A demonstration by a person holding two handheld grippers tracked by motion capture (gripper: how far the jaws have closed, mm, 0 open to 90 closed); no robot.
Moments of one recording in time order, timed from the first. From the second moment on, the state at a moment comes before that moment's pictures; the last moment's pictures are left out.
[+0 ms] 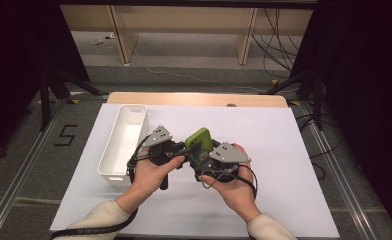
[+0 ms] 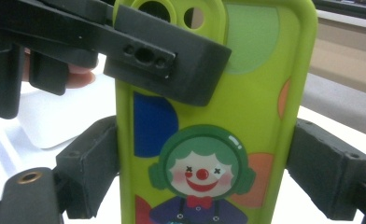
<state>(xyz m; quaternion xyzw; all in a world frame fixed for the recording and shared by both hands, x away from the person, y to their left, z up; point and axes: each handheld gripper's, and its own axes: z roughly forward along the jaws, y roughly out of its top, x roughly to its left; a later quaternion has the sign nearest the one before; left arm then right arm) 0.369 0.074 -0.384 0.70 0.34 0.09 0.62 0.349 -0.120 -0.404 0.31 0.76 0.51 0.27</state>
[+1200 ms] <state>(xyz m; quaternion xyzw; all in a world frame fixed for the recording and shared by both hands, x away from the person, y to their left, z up) 0.363 0.094 -0.363 0.74 0.23 0.03 0.63 0.349 -0.167 -0.423 0.17 0.82 0.53 0.12</state>
